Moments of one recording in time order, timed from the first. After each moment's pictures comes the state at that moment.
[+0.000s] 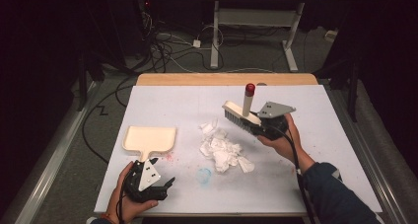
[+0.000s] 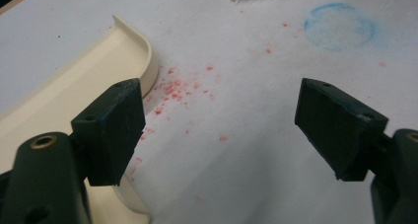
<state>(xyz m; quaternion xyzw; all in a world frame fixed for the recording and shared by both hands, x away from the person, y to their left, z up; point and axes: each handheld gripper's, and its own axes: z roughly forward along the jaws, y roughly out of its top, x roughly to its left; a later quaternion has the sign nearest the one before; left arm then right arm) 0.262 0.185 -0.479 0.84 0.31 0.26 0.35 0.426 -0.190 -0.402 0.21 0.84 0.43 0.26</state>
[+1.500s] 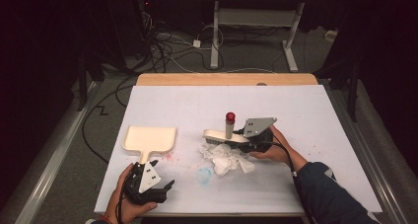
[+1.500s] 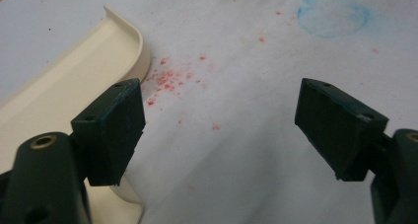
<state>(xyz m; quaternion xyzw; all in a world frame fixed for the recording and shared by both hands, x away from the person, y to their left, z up) 0.258 0.184 -0.481 0.85 0.31 0.25 0.34 0.407 -0.168 -0.432 0.04 0.89 0.43 0.16</state>
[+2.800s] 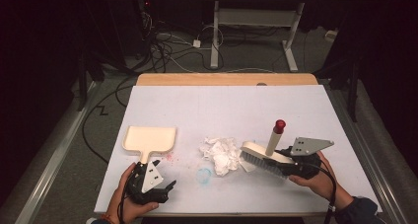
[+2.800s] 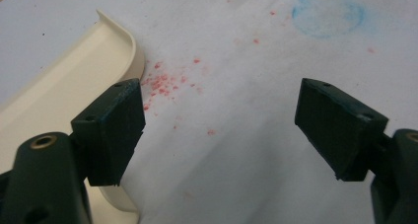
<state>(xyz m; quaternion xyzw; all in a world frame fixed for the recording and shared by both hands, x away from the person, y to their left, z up) 0.260 0.180 -0.480 0.86 0.30 0.25 0.33 0.327 -0.267 -0.418 0.19 0.86 0.45 0.16</state>
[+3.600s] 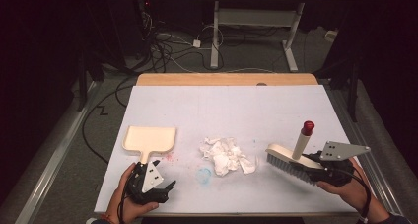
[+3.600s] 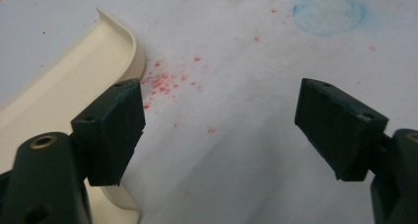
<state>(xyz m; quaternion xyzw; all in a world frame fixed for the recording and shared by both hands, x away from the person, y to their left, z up) 0.260 0.179 -0.480 0.86 0.30 0.25 0.33 0.302 -0.320 -0.403 0.24 0.87 0.40 0.17</state>
